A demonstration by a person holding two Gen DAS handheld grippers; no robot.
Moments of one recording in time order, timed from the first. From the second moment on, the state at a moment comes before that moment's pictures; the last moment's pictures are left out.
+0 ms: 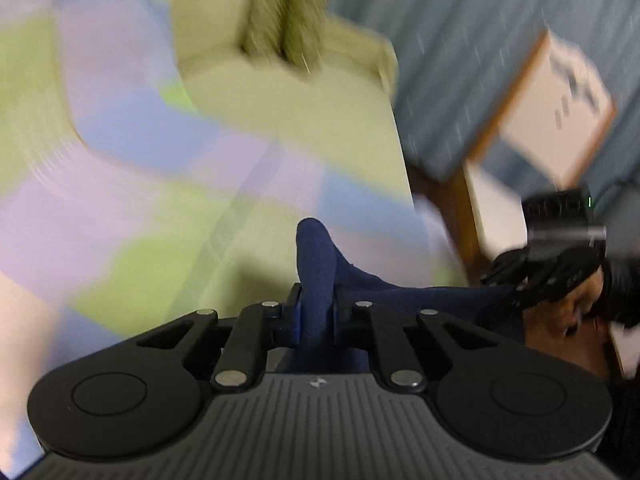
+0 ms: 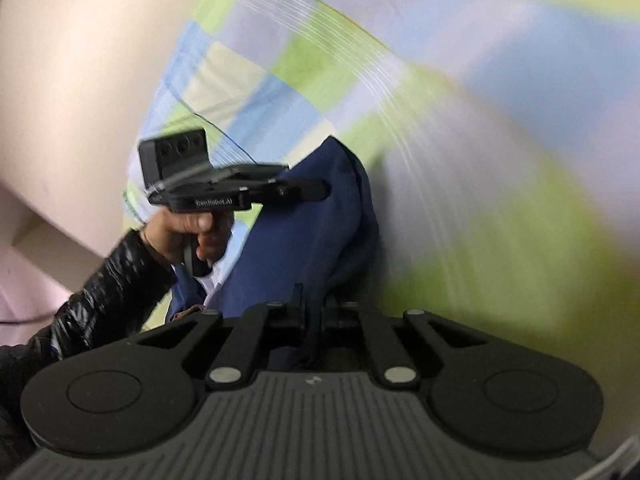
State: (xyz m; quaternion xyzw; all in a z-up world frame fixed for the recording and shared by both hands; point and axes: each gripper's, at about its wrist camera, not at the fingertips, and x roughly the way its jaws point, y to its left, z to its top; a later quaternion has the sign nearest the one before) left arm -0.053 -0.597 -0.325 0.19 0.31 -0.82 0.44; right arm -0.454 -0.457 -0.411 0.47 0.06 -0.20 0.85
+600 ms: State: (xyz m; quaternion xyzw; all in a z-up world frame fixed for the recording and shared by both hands) left arm 0.046 -0.553 -0.335 0.15 0.28 -0.72 0.62; right arm -0.418 -0.590 -0.379 0.23 0.16 -0.42 0.86
